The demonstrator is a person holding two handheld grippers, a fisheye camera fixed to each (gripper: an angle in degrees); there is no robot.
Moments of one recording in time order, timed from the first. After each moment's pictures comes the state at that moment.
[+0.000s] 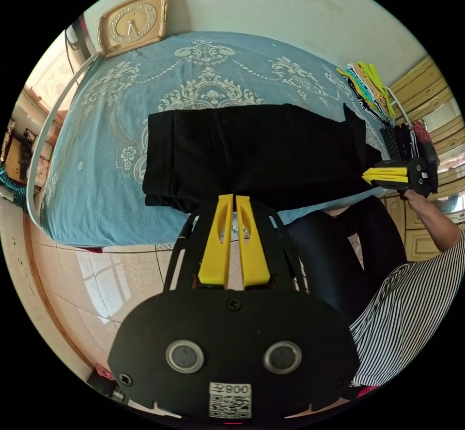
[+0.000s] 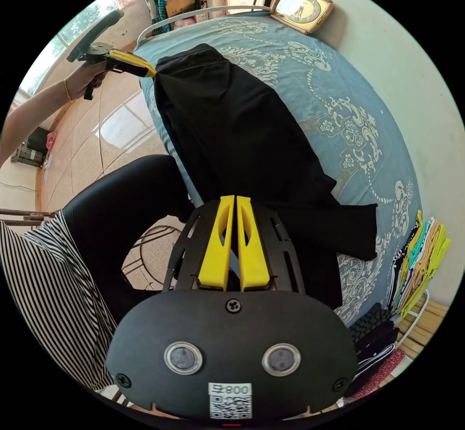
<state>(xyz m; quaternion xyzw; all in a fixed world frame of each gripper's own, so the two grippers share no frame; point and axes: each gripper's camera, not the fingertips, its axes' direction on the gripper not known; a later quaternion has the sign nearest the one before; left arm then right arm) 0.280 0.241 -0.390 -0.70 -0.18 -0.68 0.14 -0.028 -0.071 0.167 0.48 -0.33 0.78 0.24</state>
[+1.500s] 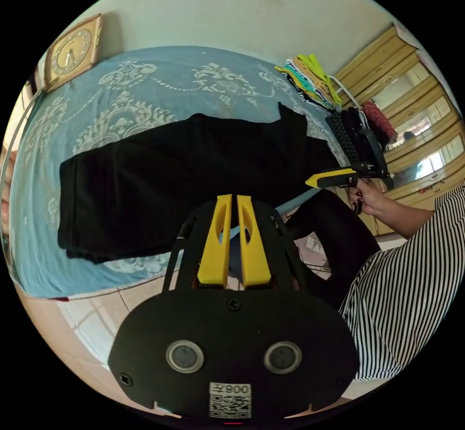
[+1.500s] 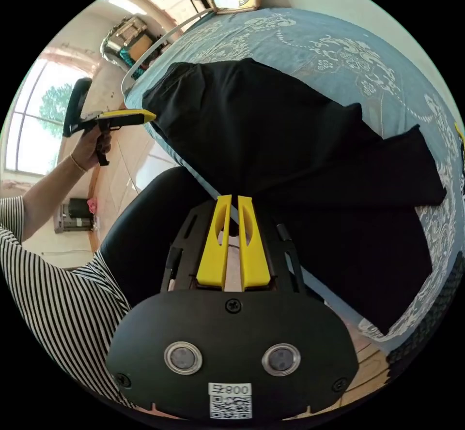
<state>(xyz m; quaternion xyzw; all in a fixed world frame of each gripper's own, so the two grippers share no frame) 0.097 0.184 -0.229 -0.63 -0.13 -0.74 0.22 -0.079 -0.382 0.214 0.58 -0.43 0.69 -0.07</state>
